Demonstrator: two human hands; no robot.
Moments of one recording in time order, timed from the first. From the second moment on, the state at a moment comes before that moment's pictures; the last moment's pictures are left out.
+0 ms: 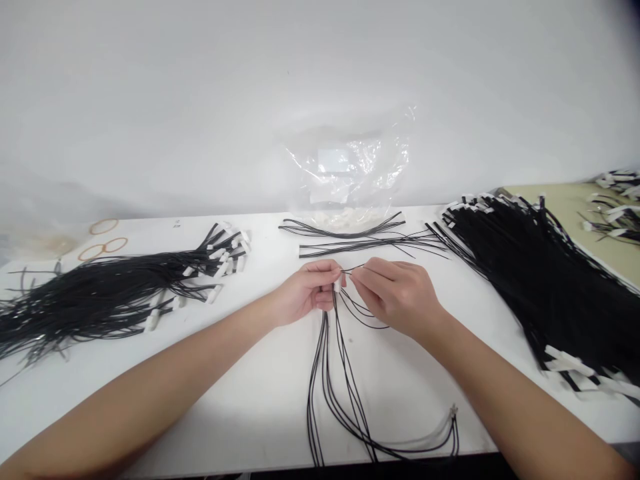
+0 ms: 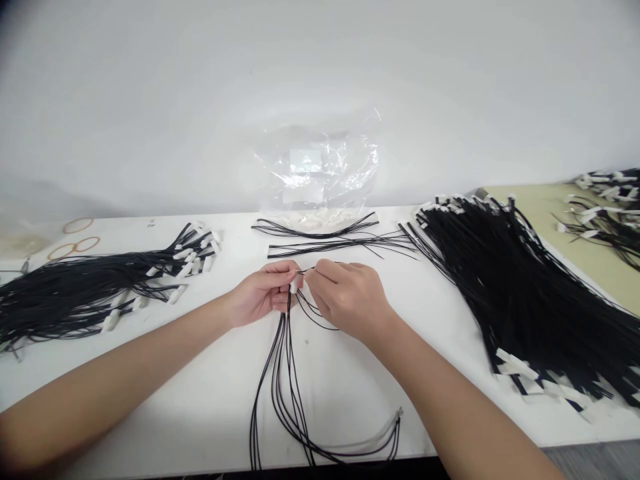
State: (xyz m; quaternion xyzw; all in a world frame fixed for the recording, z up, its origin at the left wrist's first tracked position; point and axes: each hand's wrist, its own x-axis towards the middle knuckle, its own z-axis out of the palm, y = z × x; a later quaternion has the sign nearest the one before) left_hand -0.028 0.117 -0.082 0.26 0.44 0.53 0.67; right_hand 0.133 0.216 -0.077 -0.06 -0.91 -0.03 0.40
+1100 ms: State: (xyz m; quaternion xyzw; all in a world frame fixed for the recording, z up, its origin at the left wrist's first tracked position) left_hand -0.025 0.121 -0.082 0.23 0.45 0.54 0.67; right_hand 0.135 0.213 -0.066 -0.06 -0.87 -0.14 0.47
